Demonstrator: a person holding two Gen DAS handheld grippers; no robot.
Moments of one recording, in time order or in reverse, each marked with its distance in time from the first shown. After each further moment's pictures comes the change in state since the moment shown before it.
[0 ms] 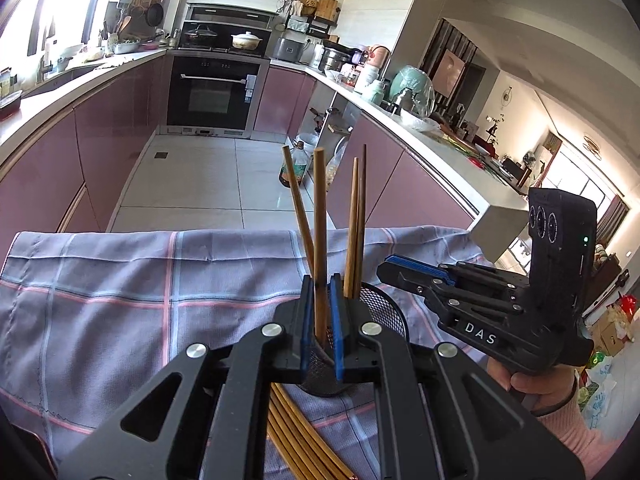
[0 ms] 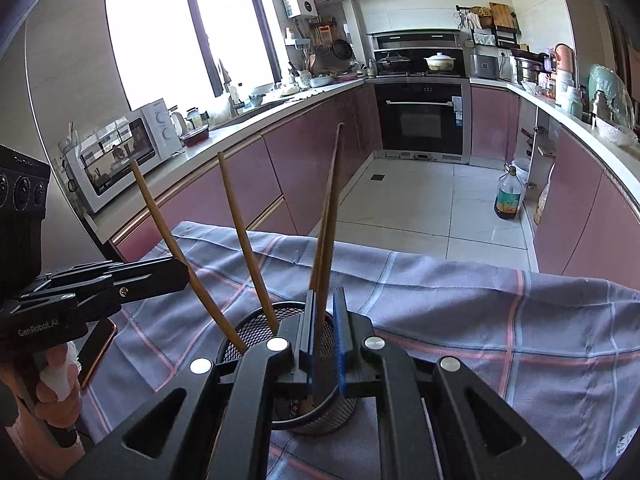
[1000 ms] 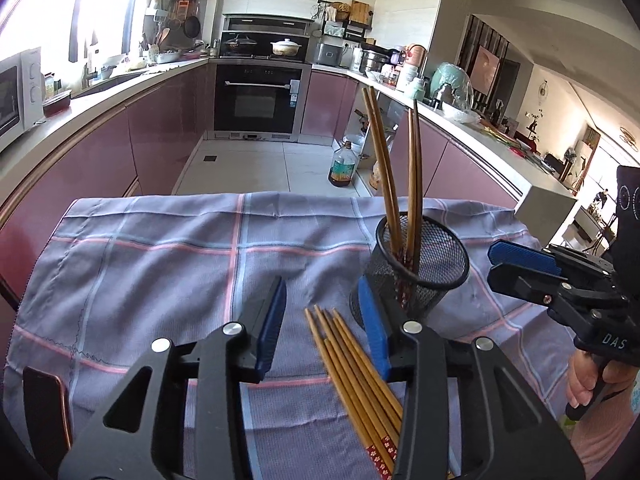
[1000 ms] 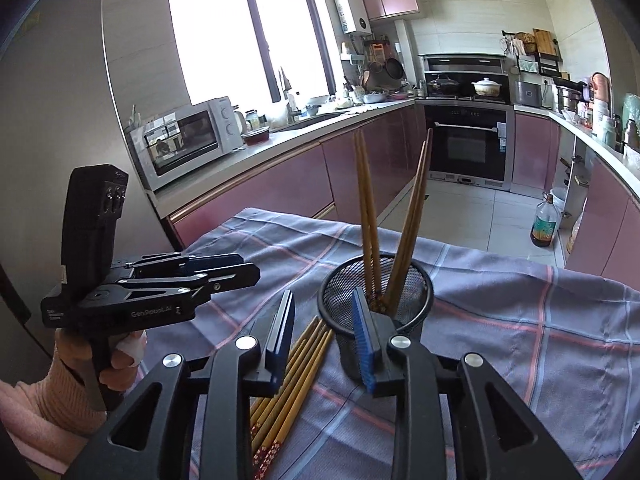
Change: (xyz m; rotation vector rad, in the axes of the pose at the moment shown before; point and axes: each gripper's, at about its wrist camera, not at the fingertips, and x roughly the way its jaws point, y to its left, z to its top) left arm -0.031 0.020 -0.075 0.015 -0.028 0.194; right arm -0.055 0.044 -0.048 -0.121 -0.052 0.161
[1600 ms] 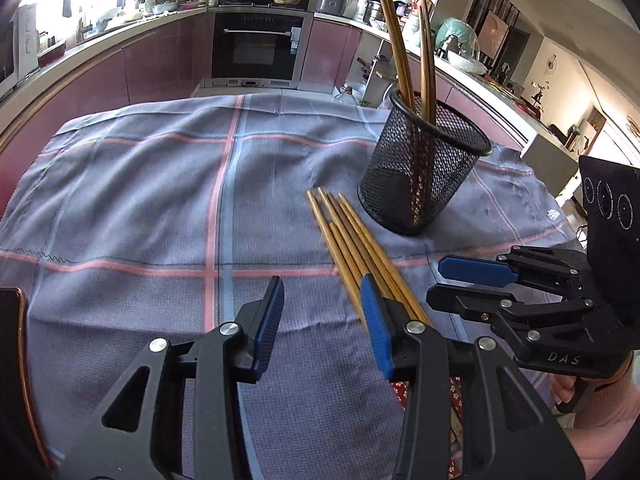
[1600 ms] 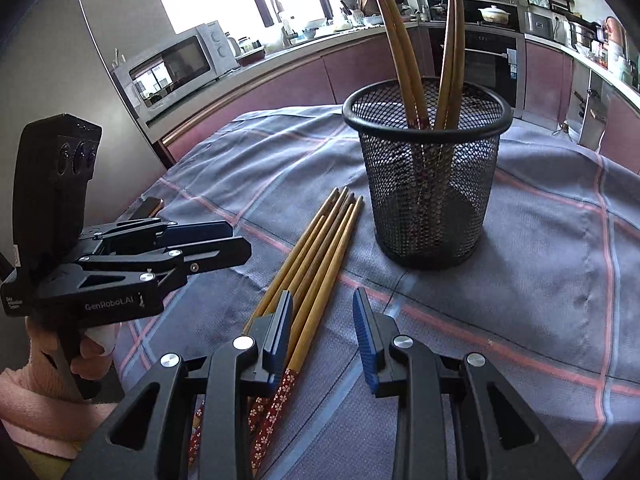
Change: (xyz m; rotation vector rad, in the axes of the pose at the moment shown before) left arm 0.027 0.008 -0.079 -0.025 0.191 -0.022; right arm 0.061 0.010 -0.073 0.066 0.269 0.014
